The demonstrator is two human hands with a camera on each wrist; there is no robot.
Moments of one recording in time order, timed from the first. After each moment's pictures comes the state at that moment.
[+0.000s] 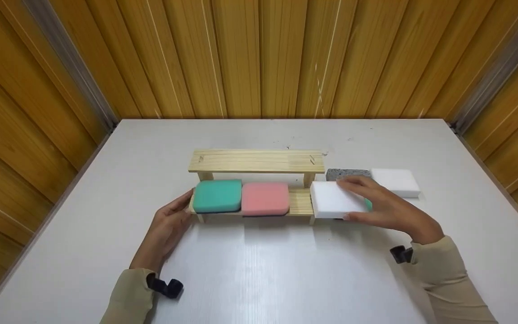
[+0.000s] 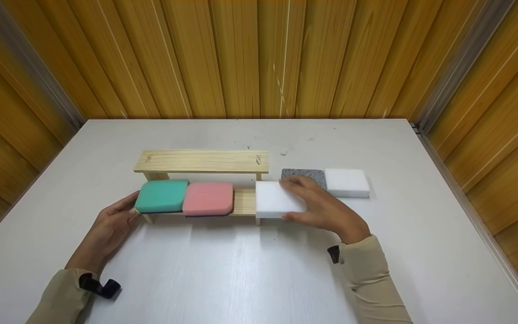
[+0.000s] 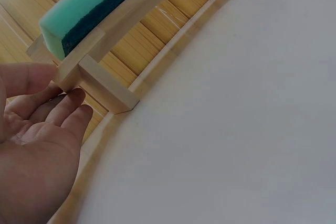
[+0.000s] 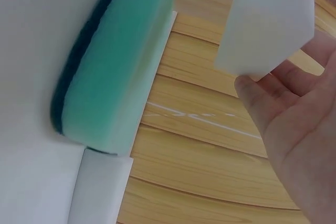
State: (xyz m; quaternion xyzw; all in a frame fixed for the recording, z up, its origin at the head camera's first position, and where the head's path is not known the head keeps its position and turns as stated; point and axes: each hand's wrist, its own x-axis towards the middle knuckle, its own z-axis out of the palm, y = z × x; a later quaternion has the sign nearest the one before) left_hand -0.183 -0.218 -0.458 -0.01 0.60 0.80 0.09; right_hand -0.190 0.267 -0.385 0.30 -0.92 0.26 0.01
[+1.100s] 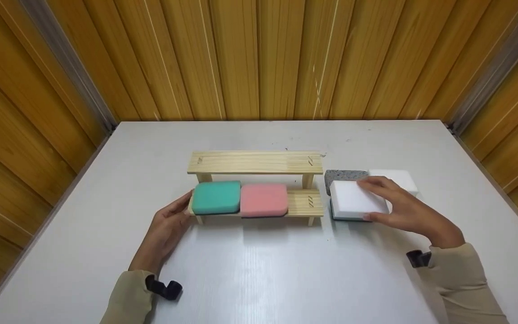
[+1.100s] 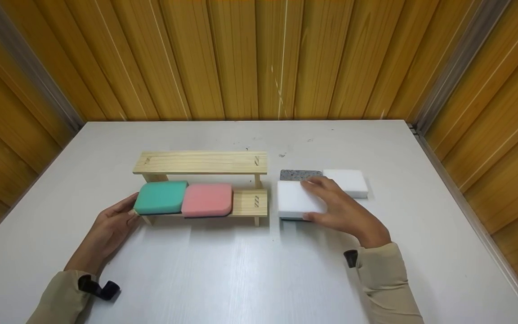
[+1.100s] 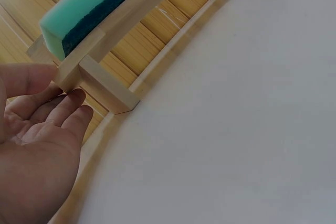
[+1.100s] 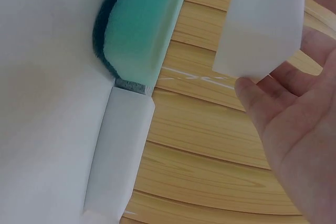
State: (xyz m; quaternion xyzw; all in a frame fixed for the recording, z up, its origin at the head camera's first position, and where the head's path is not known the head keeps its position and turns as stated) left_hand -0.185 -0.218 -0.459 -0.01 0.61 0.79 0.09; right_hand -0.183 0.299 -0.388 0.27 -0.93 0.25 0.04
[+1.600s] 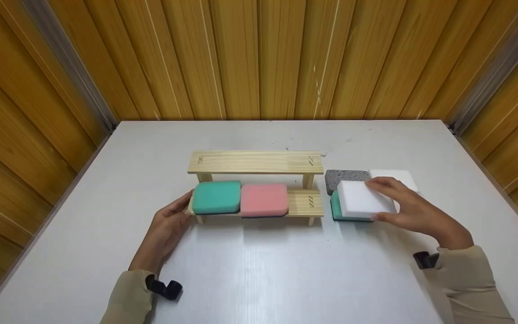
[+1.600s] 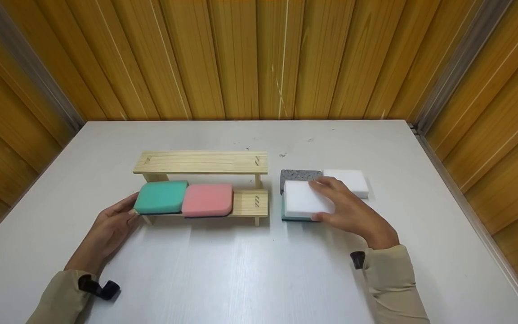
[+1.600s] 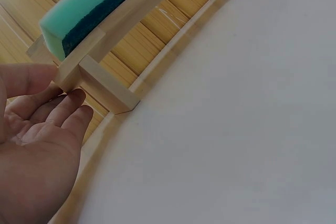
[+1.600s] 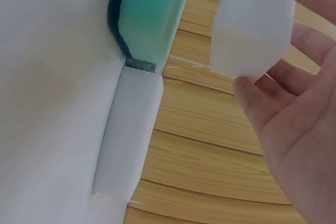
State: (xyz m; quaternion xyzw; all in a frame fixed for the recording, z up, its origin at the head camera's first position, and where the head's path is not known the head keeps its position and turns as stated) left_hand -0.185 -0.219 -0.460 -0.01 0.60 0.80 0.09; right_hand -0.182 0.313 -0.390 0.26 -0.93 0.26 0.03
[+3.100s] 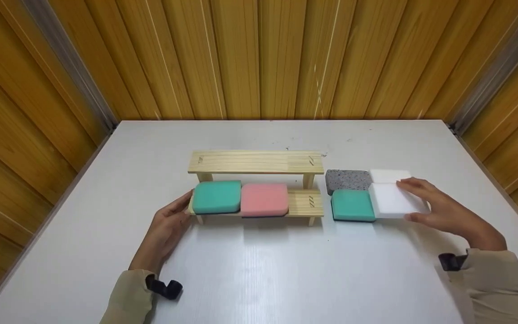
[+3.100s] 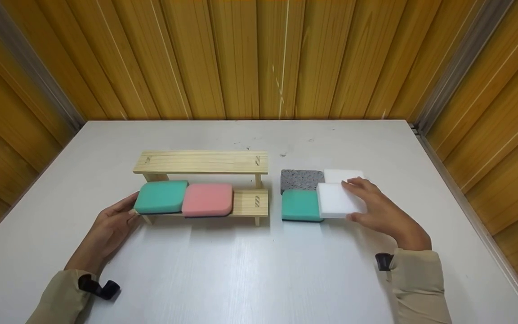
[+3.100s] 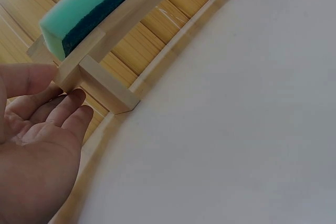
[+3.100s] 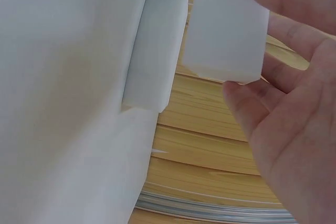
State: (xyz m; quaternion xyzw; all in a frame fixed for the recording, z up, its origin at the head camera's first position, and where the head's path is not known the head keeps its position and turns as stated) left_hand -0.184 -0.220 -0.459 -0.01 0.60 0.80 0.09; right_hand -0.184 0.373 -0.395 0.19 -0.94 0.28 -0.03
